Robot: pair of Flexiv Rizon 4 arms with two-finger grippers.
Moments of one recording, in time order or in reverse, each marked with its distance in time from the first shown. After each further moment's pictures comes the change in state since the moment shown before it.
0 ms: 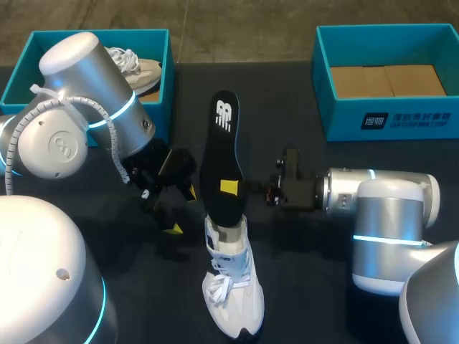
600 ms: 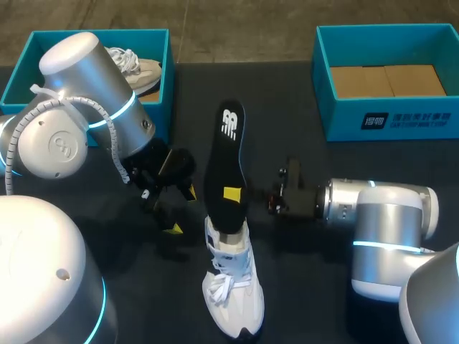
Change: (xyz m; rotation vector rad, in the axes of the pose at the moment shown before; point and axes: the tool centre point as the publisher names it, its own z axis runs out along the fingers) left arm 0.000 0.000 0.000 0.000 0.000 0.000; right arm -0.013 -0.018 -0.004 -0.022 -0.011 -0.002
